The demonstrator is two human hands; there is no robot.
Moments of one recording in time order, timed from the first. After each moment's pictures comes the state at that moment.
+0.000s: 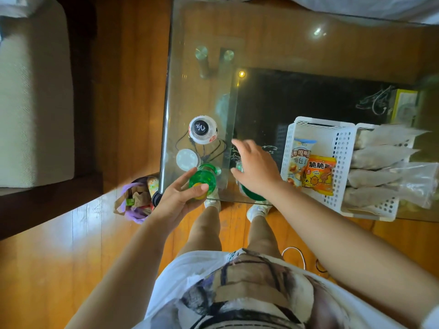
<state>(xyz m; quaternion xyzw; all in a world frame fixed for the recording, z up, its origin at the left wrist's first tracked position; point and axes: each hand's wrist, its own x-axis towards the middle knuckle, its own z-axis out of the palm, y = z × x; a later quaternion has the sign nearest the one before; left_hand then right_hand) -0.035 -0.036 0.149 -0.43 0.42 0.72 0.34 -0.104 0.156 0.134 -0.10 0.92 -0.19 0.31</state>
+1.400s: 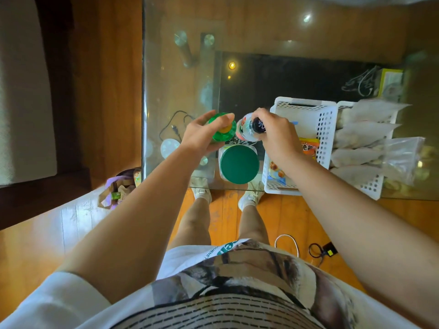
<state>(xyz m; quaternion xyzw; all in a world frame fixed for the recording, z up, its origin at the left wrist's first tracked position) -0.120 0.060 0.136 -0.36 0.57 0.65 0.34 -0.115 0.236 0.136 -0.01 0.95 -0.23 0.19</state>
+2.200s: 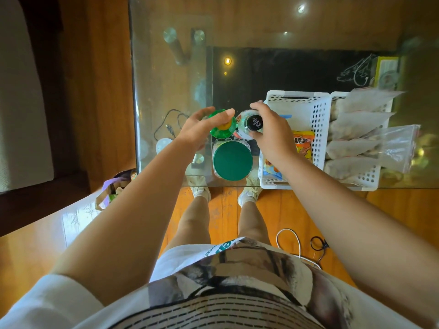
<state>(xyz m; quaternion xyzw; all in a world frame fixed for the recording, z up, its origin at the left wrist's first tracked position) -0.128 0.071 0.141 -0.31 0.64 0.57 0.41 -0.106 0.242 0.132 0.07 0.93 -0.30 0.20</state>
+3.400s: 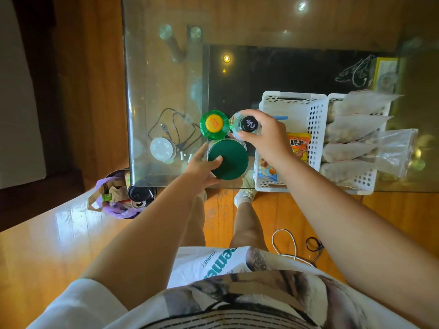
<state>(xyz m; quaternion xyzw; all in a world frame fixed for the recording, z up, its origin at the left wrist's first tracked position) -0.068 0.094 0.115 -0.48 0.46 0.62 0.41 -0.109 0.249 0.131 0.11 0.87 -0.43 0.22</state>
